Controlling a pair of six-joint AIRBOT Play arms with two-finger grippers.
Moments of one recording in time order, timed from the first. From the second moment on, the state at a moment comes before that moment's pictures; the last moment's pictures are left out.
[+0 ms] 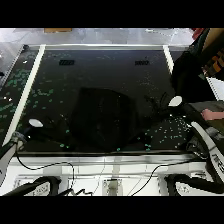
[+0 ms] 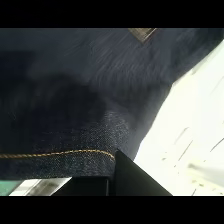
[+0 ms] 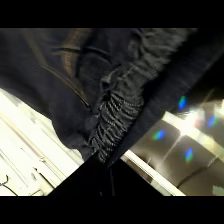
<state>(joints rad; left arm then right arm) 0.11 -1.24 0.63 0.74 -1.35 -0.68 0.10 -1.32 0.98 -0.82 1.33 1.10</state>
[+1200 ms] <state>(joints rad) 0.10 -0.55 1.06 0.78 -0.94 -0.89 0.38 -0.75 1.12 -0.66 0.78 1.64</state>
